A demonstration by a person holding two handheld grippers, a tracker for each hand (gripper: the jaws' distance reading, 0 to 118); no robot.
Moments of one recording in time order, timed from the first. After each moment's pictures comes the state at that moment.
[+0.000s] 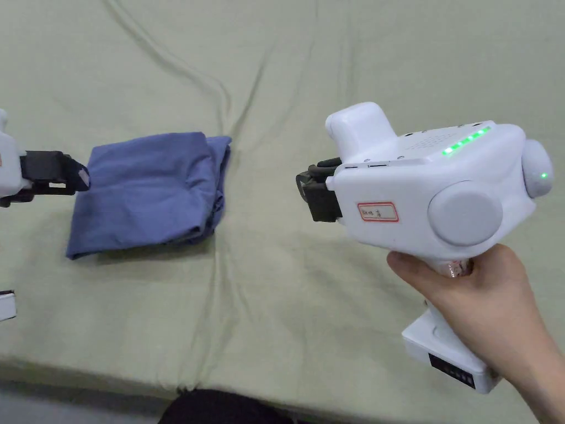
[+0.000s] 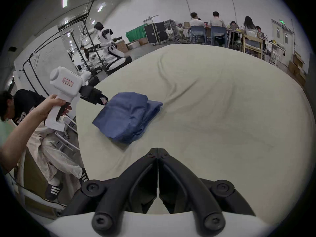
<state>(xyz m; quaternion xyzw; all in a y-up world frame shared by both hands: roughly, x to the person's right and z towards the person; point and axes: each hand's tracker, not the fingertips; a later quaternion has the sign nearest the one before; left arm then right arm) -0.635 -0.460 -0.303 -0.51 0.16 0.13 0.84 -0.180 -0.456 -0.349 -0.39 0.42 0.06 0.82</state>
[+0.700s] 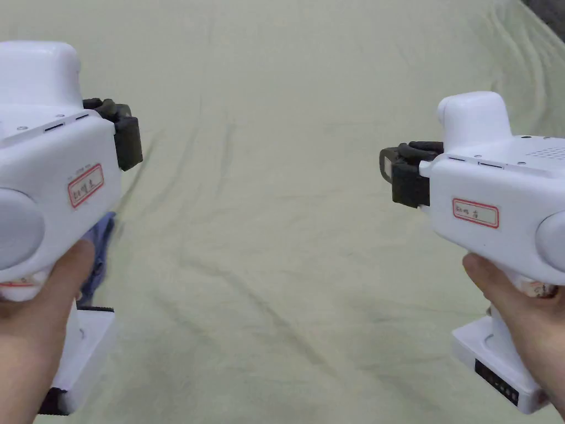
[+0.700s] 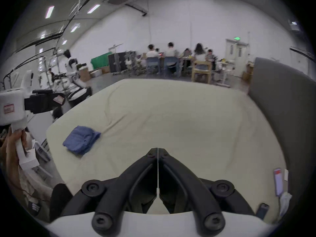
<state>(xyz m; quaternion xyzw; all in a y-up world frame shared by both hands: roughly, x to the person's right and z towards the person) -0.239 -0.294 -0.261 -0.20 0.03 0.00 0.98 0.082 -0.333 -0.310 -0.25 0.21 0.04 0.94</state>
